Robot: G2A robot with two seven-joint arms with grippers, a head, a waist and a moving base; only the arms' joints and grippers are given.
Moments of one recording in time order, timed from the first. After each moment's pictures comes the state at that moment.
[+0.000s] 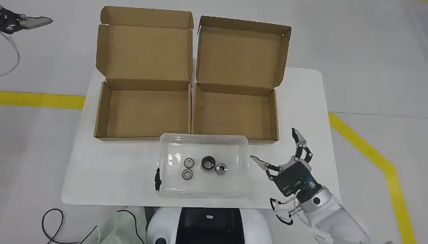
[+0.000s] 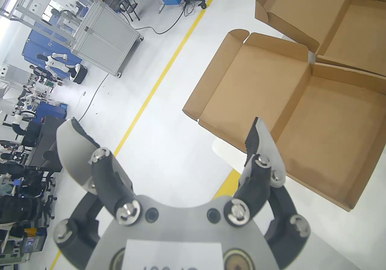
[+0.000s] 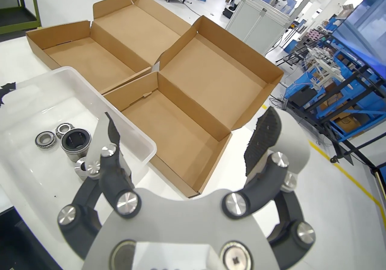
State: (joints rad) left arm 0.56 -0.16 -1.11 -1.50 0.89 -0.82 -0.11; right arm -2.00 -1.29 1.46 -2.28 -1.78 -0.37 -0.11
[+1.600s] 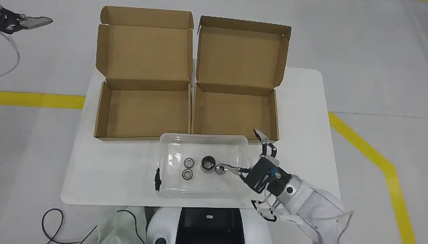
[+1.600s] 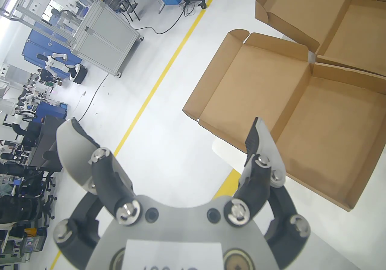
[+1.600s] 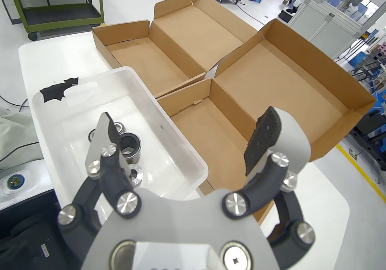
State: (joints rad) left arm 0.56 -0.16 -1.11 -1.50 0.89 -0.82 -0.11; right arm -1.82 -1.28 1.30 -2.16 -1.73 -0.54 -0.03
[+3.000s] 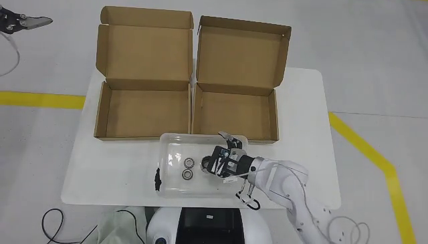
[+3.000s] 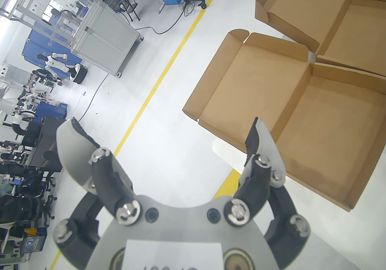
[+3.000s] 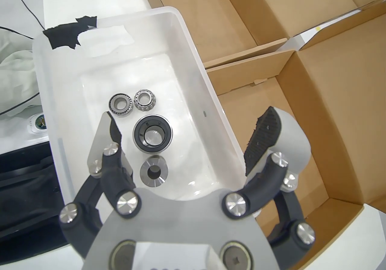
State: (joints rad) left arm 0.56 -0.16 -1.11 -1.50 0.89 -0.82 -0.11; right arm -1.46 -1.29 1.04 -1.93 -1.58 -0.65 0.42
